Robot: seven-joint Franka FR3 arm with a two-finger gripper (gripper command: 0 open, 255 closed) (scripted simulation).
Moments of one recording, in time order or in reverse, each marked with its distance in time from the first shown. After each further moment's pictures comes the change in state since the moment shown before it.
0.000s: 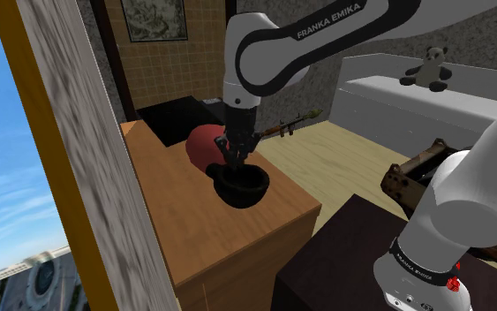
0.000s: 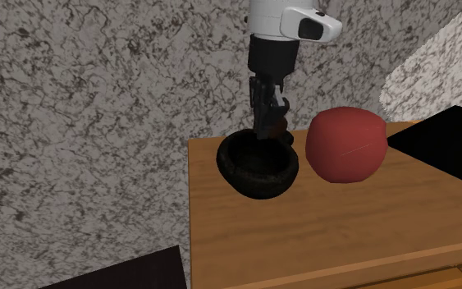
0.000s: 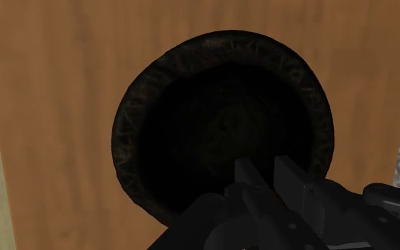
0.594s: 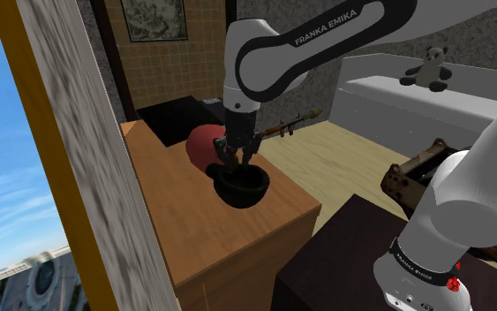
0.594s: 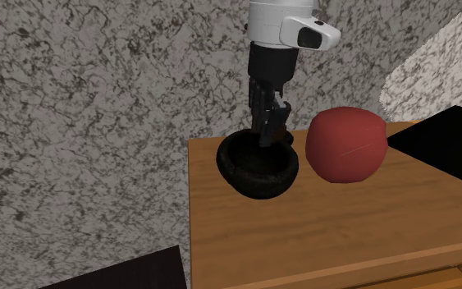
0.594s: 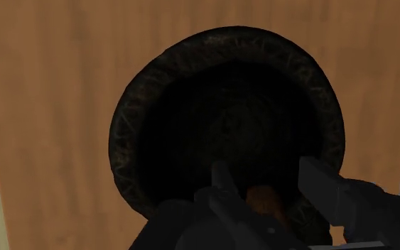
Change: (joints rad) arm 0.000 0.011 0.002 -0.015 -0.001 0.027 -0.001
